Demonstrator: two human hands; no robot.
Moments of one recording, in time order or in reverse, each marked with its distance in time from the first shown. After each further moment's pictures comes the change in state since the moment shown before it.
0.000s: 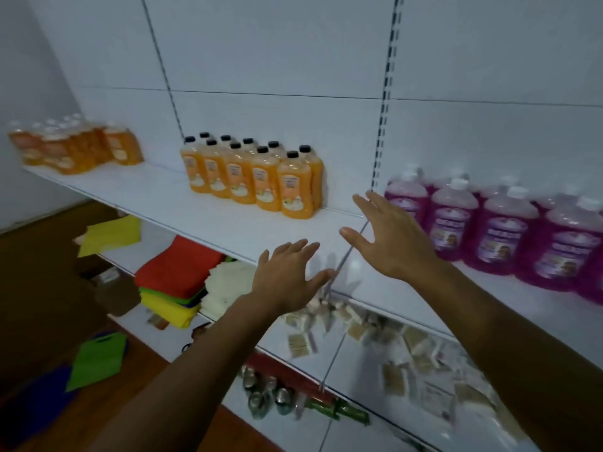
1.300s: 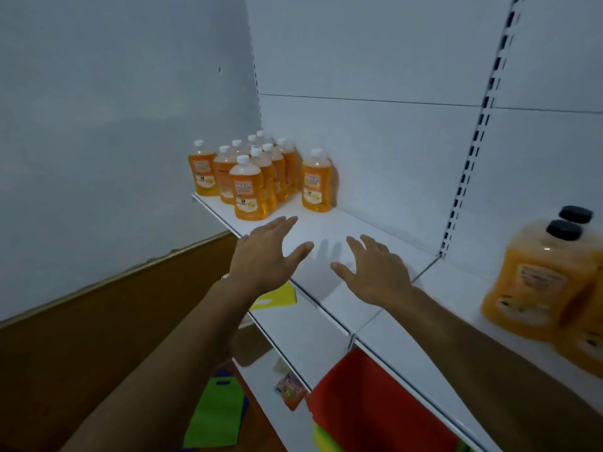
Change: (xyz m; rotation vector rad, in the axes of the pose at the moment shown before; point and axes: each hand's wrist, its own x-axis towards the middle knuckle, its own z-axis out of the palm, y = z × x) left_hand 0.181 -0.724 -0.165 0.079 0.284 -0.395; right_hand 0.509 -0.505 0.398 0.030 -0.266 -0.240
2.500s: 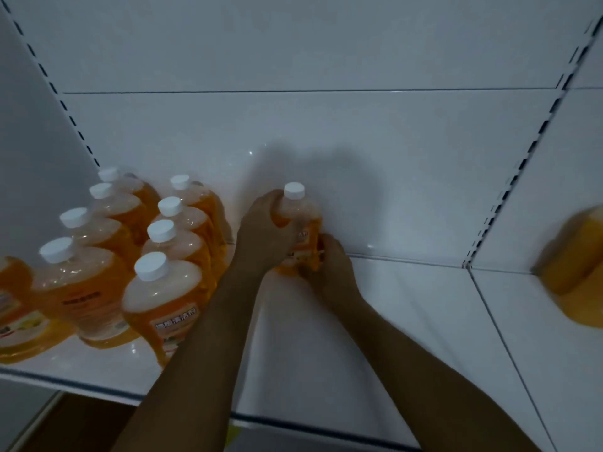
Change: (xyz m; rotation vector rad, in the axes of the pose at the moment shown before) left_hand 0.336 -0.077 0.121 -0.757 -0.216 0.356; right_hand 0.256 -0.059 0.070 0.715 0.538 0.604
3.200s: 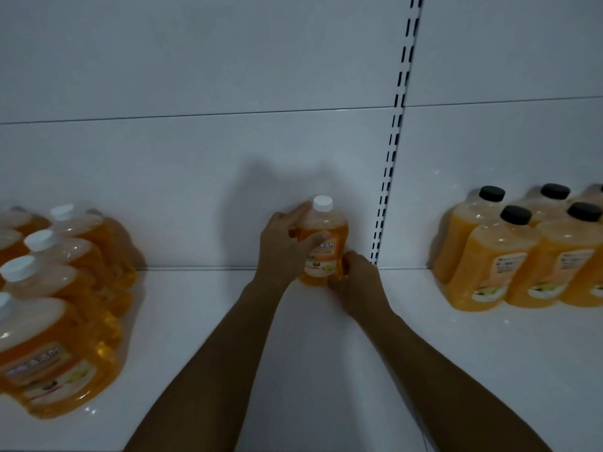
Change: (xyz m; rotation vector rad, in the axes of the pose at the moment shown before) left_hand -0.020 0.103 0.145 -0.198 -0.108 0.149; right_hand -0.021 0.098 -0.164 -0.281 0.161 0.082
